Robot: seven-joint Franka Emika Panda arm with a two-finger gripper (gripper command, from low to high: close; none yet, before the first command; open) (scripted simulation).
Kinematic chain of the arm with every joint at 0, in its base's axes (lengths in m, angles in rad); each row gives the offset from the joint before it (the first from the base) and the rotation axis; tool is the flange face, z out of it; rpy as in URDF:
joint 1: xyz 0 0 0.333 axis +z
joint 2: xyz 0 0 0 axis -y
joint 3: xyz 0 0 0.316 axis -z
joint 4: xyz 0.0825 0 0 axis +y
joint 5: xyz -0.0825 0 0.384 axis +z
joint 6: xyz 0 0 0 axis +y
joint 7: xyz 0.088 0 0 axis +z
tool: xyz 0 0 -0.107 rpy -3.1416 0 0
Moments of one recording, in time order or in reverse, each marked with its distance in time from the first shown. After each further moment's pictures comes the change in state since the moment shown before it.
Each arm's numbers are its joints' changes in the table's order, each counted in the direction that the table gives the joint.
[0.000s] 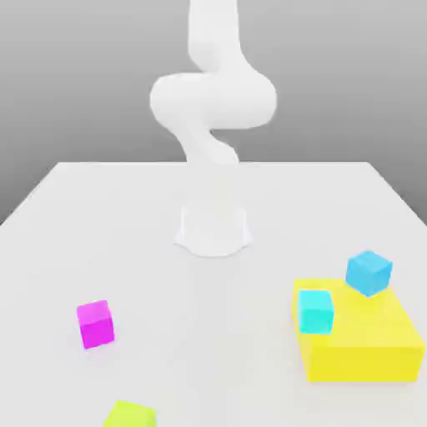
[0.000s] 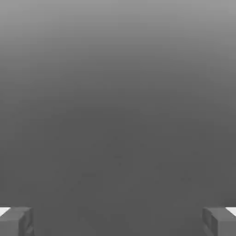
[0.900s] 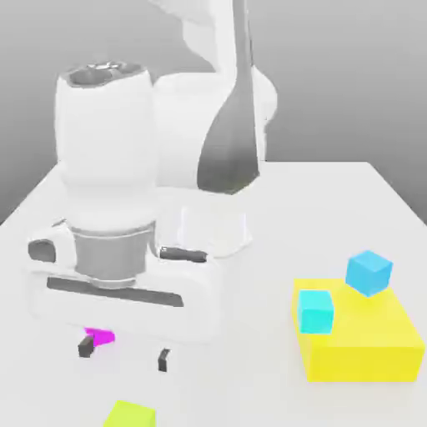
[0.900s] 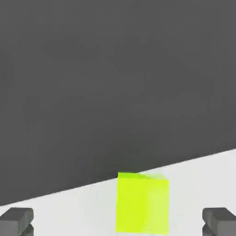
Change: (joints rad) arm -0.089 -0.985 0.083 -0.021 0.061 -0.281 -0.009
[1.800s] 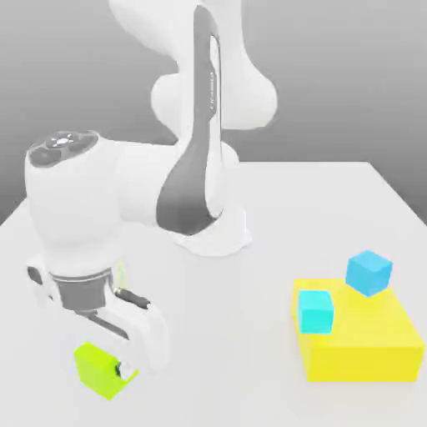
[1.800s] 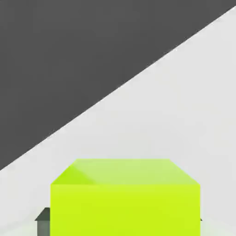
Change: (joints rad) arm -0.046 0.104 0.079 0.182 0.114 -0.021 -0.299
